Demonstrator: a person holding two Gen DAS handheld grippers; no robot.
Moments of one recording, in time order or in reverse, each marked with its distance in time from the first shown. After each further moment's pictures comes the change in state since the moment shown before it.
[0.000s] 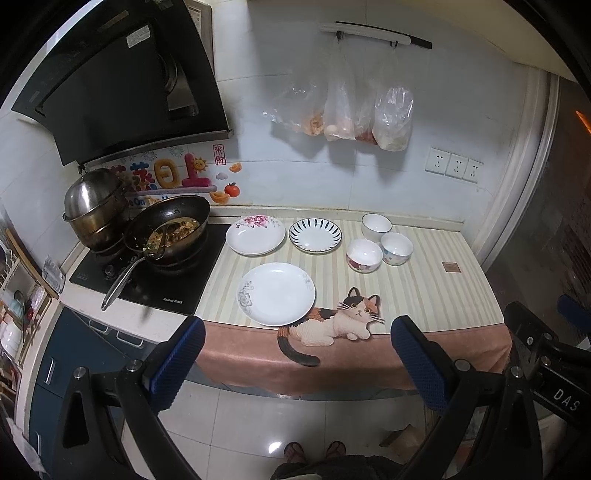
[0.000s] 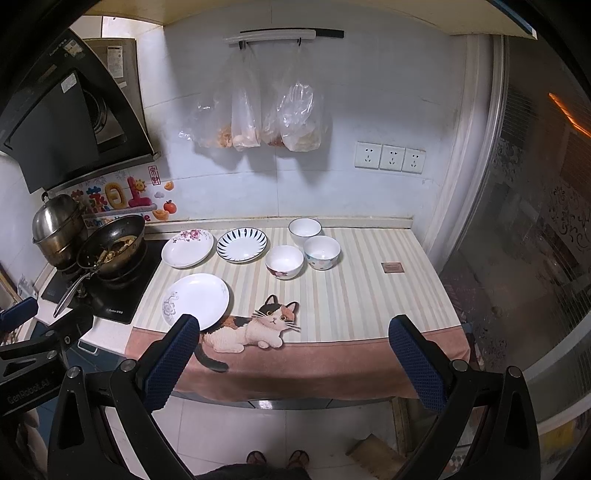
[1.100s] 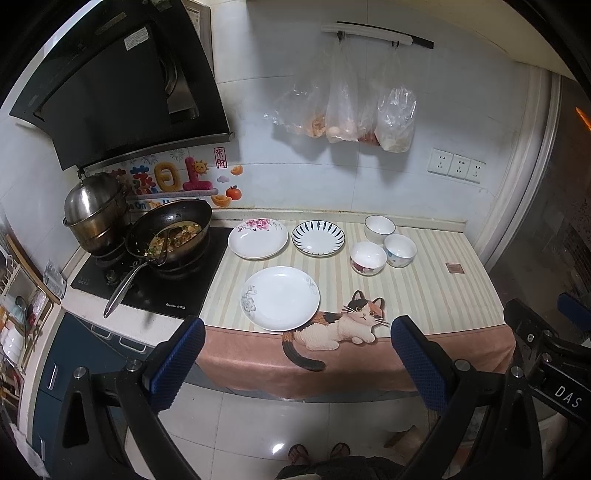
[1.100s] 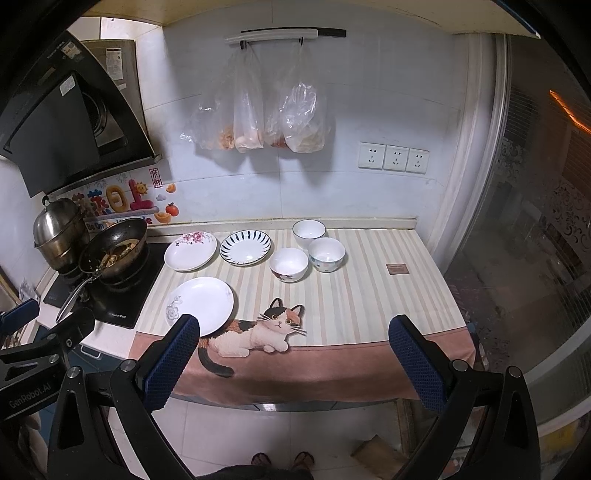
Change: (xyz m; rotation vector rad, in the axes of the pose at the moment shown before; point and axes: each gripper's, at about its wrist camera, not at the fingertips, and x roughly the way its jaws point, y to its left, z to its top) left arm 0.005 0.005 0.010 0.003 0.001 0.006; right arm 0.001 0.007 -0.001 0.007 -0.007 0.004
